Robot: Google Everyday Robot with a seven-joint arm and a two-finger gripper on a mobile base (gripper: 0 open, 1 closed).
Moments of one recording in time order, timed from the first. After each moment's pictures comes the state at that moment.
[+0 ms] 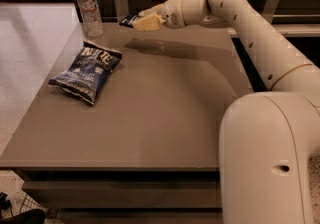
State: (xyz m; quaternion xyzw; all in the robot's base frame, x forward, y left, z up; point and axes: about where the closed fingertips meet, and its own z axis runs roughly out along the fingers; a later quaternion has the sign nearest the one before) arm 0.801 0.032 0.902 -0.46 0.66 0.32 0.49
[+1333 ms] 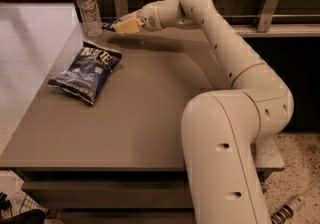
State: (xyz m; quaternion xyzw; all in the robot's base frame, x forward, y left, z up) arm 0.837 0.104 0.872 -0.47 0.66 0.35 0.47
